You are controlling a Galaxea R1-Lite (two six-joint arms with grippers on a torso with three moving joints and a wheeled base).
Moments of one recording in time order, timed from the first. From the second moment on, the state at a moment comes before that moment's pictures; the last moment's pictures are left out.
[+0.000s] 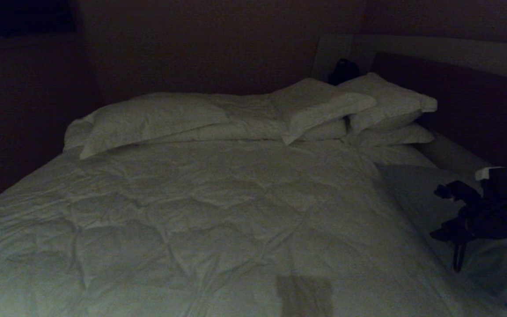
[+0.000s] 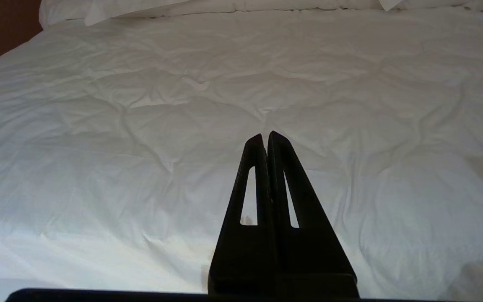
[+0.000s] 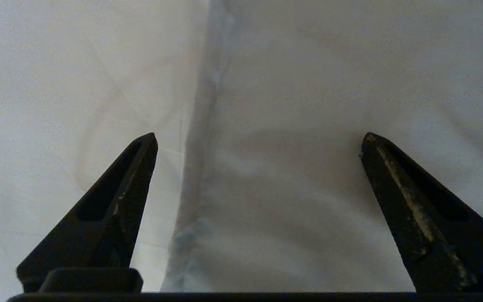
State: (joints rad) left arm 0.00 0.00 0.00 0.00 0.00 0.00; right arm -0.24 1.95 -0.90 -0.29 -0.07 -0.54
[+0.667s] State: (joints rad) left arm 0.00 0.00 0.00 0.00 0.00 0.00; right arm -0.25 1.98 -0.93 -0.29 -0.16 -0.55
